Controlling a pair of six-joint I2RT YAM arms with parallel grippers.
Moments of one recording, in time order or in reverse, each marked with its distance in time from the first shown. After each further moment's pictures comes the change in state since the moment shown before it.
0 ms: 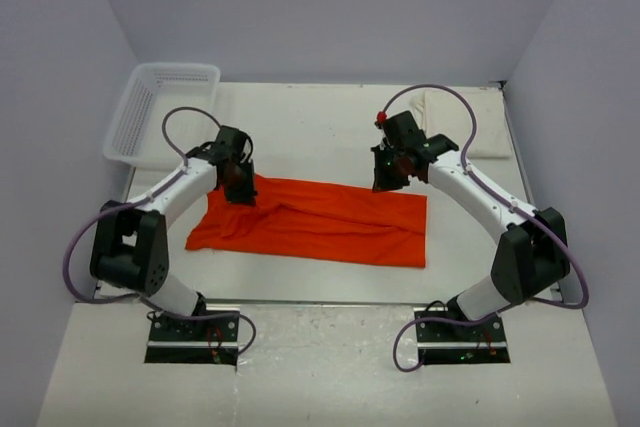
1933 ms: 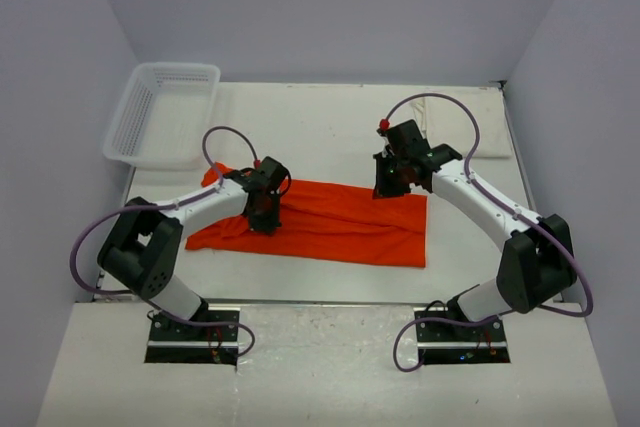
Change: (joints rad) left arm -0.294 -0.039 -0.146 0.018 -0.139 -0.161; right arm -0.005 -0.053 -0.103 0.069 -0.041 0.008
